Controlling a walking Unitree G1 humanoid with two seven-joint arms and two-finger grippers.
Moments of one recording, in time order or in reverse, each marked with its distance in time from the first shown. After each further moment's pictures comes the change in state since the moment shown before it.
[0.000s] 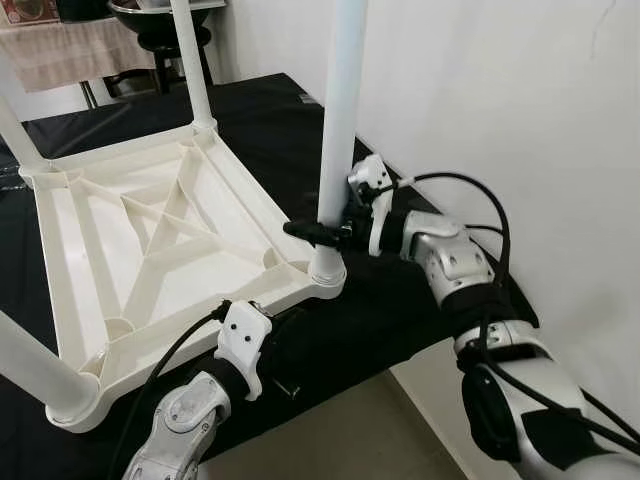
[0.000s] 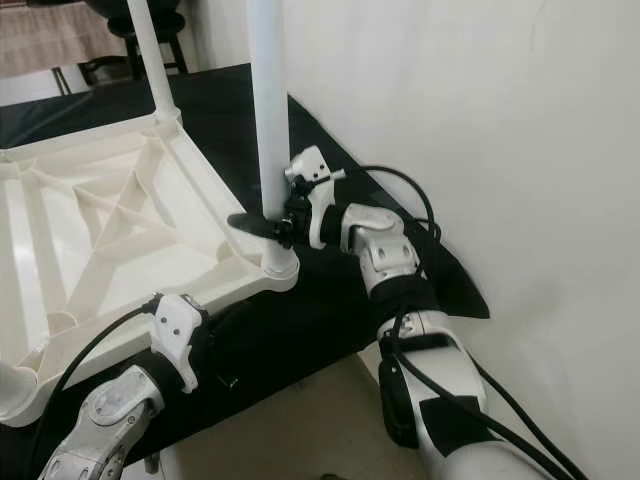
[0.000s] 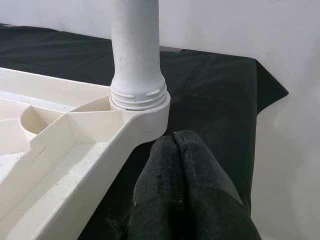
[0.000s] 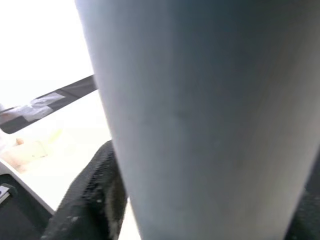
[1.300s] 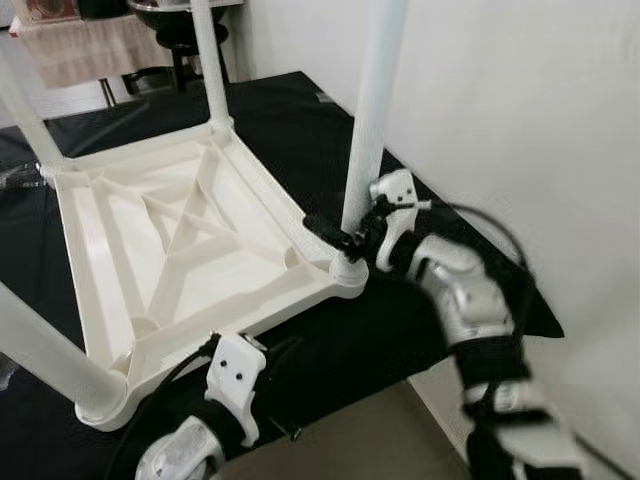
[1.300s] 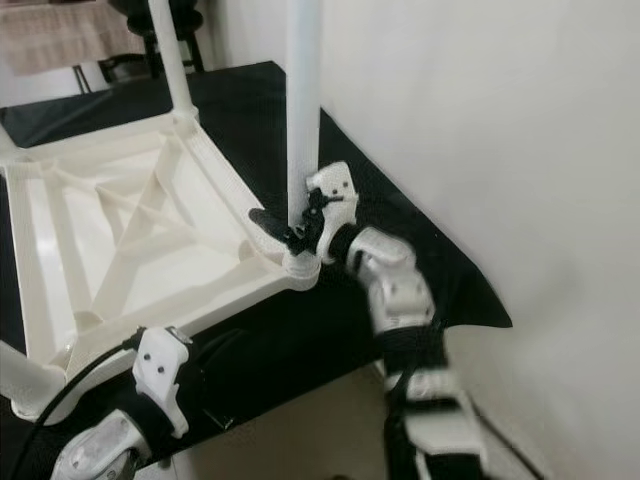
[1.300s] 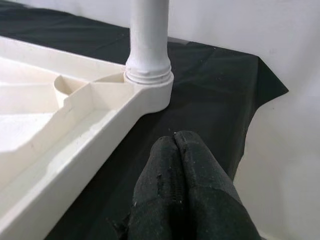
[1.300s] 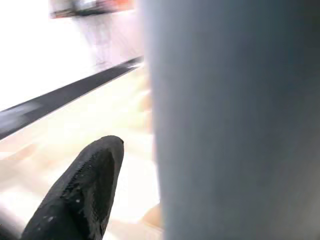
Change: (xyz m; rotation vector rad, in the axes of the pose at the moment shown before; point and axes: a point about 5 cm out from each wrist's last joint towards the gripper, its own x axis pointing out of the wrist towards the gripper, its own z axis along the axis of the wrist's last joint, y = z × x) left arm -0.033 -0.021 0.013 -0.043 0.036 0.017; right arm -0.022 0.005 0.000 -0.034 -0.041 -0.081
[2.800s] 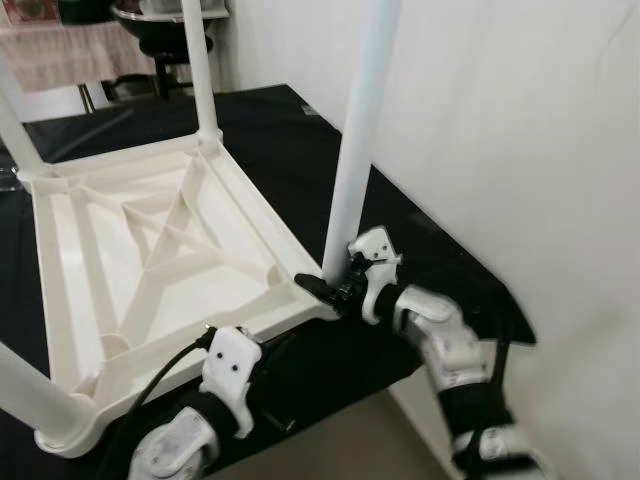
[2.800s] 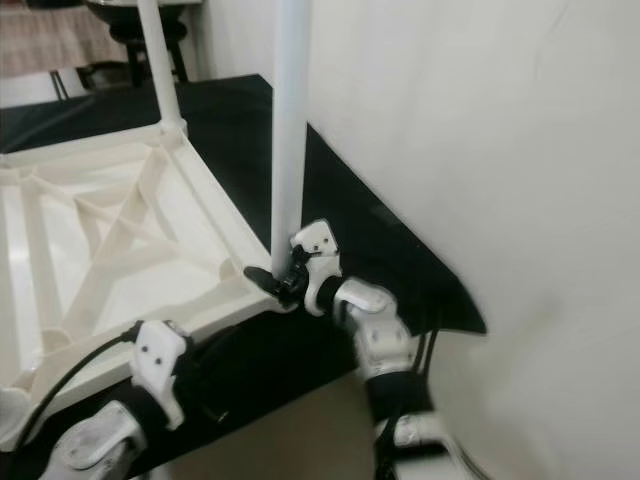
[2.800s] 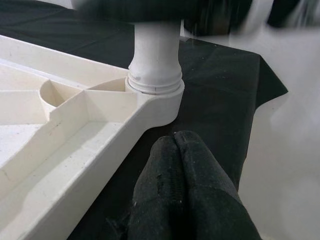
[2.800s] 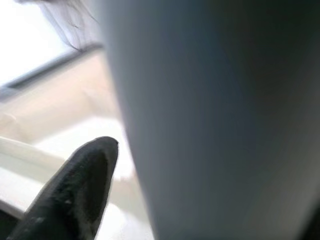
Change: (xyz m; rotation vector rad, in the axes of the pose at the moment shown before) left arm 0.009 0.008 -0.006 -0.015 0.014 0.007; right arm 0.003 0.026 -0.034 0.044 0.024 -0.089
